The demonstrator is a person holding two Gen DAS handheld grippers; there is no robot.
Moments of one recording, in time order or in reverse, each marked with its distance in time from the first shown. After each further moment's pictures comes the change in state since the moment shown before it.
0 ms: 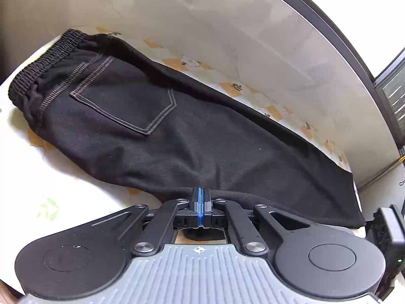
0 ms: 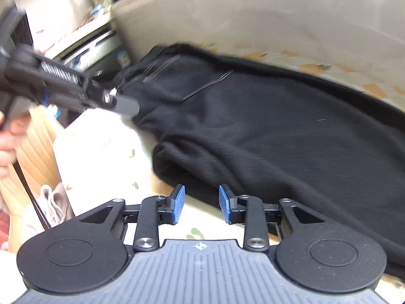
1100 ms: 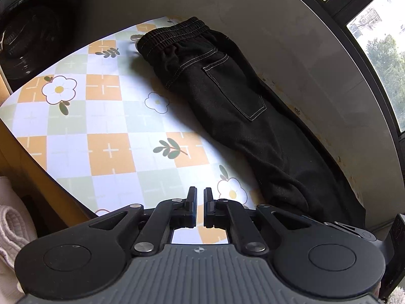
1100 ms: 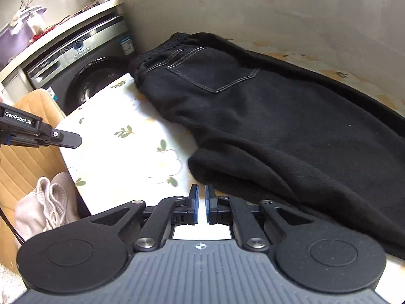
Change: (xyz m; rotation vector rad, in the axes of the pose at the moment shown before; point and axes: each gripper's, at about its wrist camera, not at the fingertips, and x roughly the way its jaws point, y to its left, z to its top) left arm -0.084 0.121 -0.080 -0.292 -0.076 0.084; right arm -0.014 0.041 -0.006 0.020 -0.036 -0.118
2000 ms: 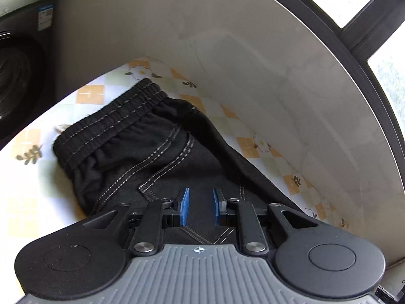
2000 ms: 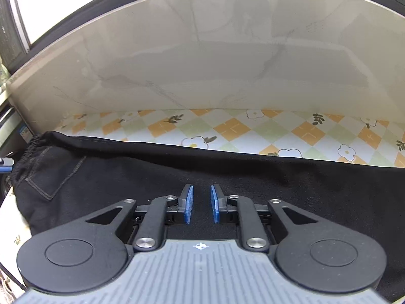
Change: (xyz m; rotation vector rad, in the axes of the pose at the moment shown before) left arm 0.125 -0.097 0.170 0.013 -0.068 0.035; right arm -0.040 -0.232 0.062 0.335 -0.113 -0.271
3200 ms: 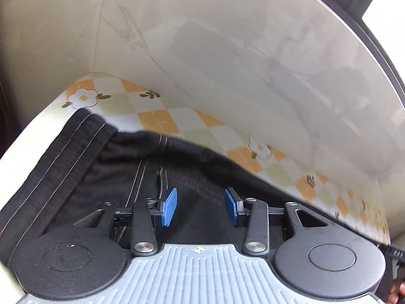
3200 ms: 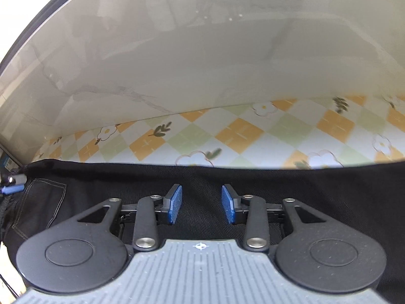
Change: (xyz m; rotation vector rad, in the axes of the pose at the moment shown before) left arm 0.081 -0.028 0.036 0.236 0.018 -0.030; right arm 0.050 -0.010 0.019 0.182 0.032 -0.017
